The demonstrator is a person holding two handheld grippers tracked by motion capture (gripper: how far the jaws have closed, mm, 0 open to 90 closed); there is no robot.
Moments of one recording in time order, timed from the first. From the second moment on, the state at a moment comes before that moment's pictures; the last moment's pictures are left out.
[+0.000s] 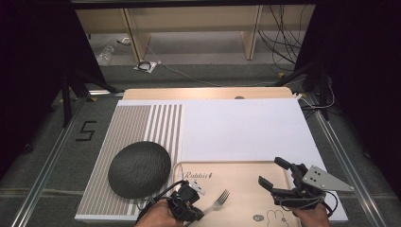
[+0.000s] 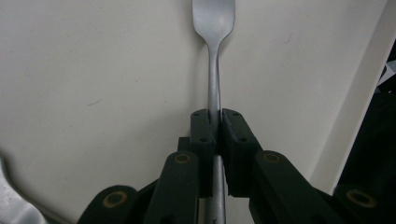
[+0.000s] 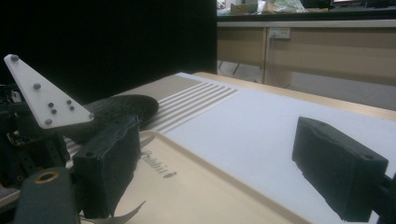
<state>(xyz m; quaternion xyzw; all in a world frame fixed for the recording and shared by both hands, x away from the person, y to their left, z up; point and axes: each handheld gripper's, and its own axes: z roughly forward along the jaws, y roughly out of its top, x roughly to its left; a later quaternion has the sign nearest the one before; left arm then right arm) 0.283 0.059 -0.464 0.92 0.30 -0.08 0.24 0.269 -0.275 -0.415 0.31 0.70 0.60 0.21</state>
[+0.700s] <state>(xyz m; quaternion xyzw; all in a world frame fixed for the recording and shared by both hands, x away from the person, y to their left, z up) 0.272 0.050 -0.447 0.93 0.25 -0.02 0.28 0.269 -0.275 -0.415 0.31 0.70 0.60 0.21</state>
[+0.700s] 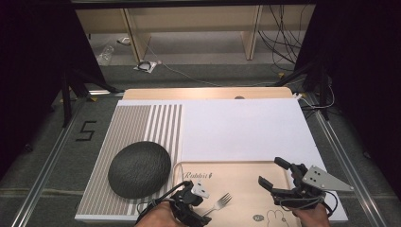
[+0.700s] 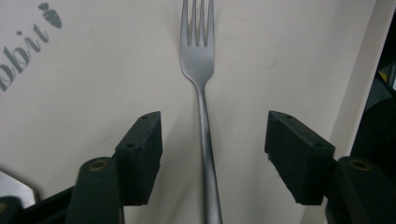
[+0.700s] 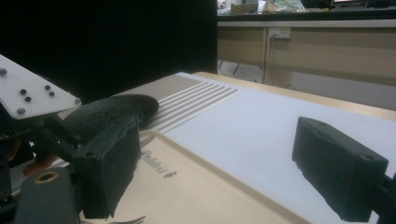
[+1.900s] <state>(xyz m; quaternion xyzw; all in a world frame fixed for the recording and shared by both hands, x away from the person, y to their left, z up) 0.267 0.034 -0.468 0.94 0.23 0.03 0.26 0.269 -0.275 -0.415 0.31 0.71 0.60 0.22</state>
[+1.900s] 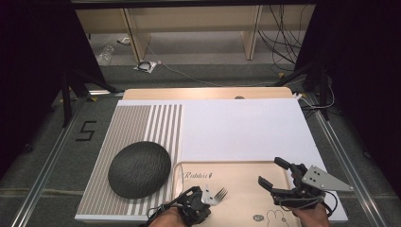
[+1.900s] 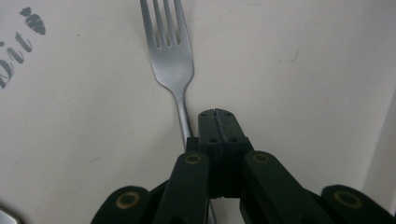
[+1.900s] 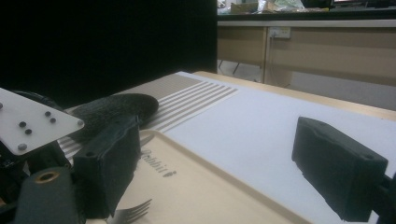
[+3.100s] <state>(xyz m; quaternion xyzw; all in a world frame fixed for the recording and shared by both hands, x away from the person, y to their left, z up) 0.293 0.068 -0.467 0.92 0.29 0.05 0.24 0.269 -0.275 -0.415 0.32 0.70 0.60 0.21</state>
